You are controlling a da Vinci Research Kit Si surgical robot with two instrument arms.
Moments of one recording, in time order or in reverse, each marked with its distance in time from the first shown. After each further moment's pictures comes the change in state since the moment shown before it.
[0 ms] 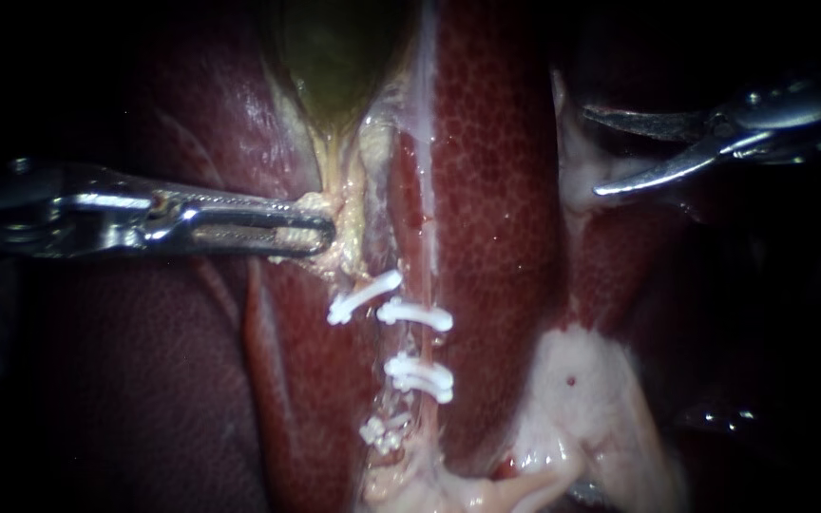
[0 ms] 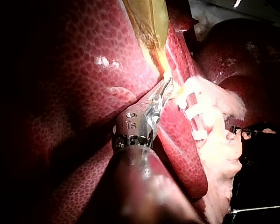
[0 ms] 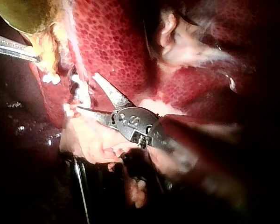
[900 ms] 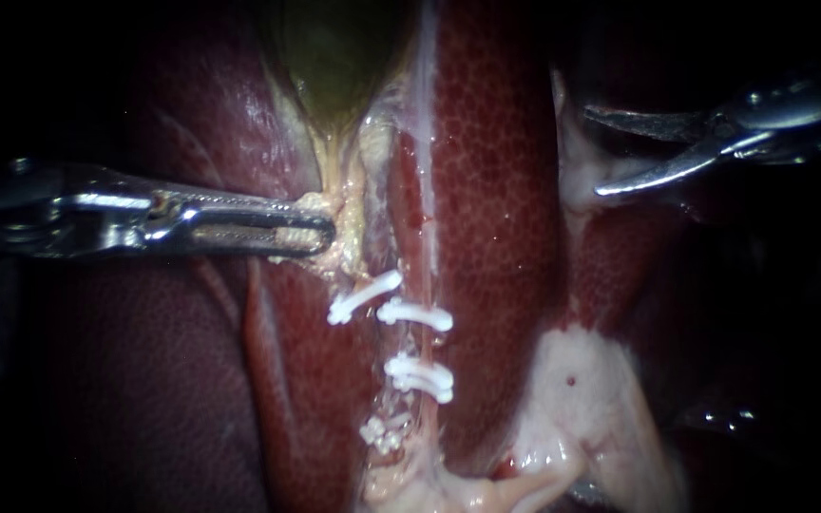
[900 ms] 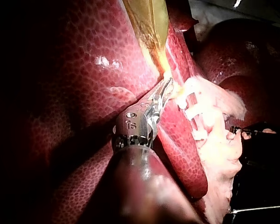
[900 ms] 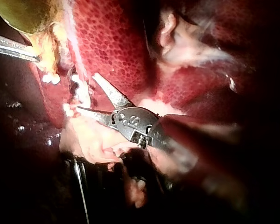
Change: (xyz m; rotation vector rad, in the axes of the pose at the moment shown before) right arm 0.000 0.000 0.000 0.001 0.000 -0.001; left arm 0.000 0.000 0.000 0.000 0.000 0.000
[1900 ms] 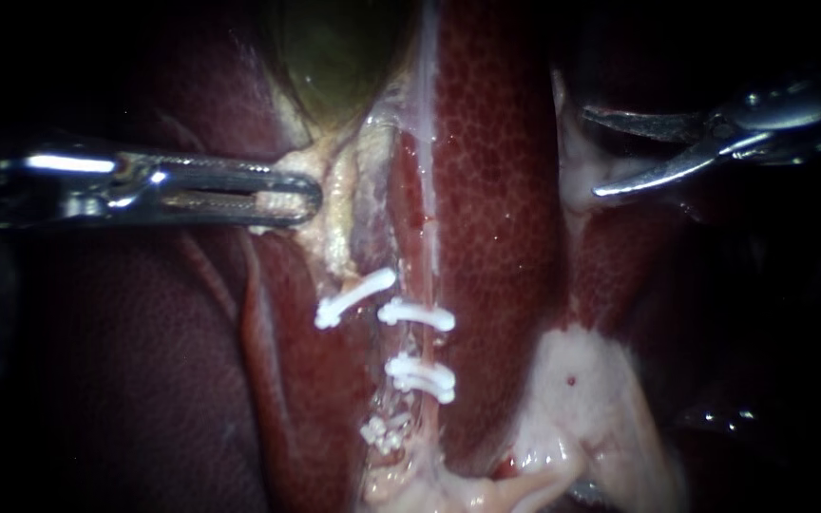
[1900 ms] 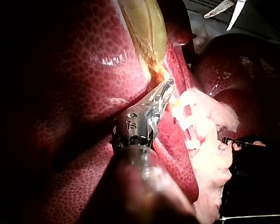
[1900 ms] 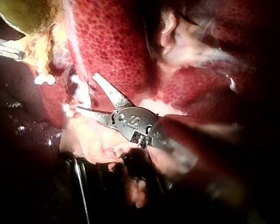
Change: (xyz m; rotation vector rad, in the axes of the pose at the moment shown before) right arm 0.000 0.000 0.000 -0.001 0.000 0.000; left arm -0.006 -0.002 -0.006 0.030 -0.080 -0.011
